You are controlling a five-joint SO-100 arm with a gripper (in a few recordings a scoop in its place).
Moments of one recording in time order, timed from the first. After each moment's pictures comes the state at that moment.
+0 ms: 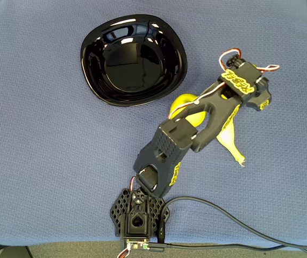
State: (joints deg) arm 42.1 68.6 69.1 69.1 -85.3
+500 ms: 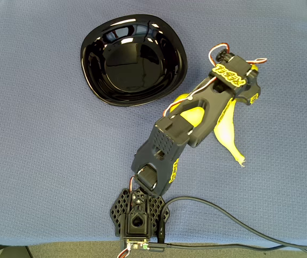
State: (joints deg) arm 38.0 68.3 71.4 69.3 -85.3
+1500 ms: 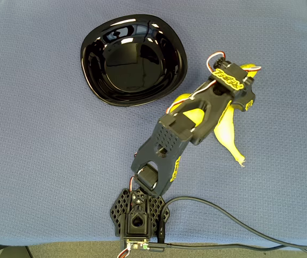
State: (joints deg) arm 37.8 64.2 77.5 61.1 -85.8
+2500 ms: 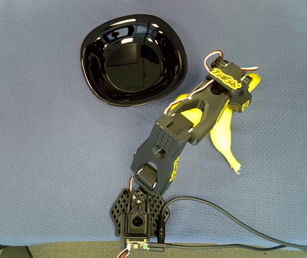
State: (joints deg) arm 36.4 67.2 78.9 66.9 -85.3
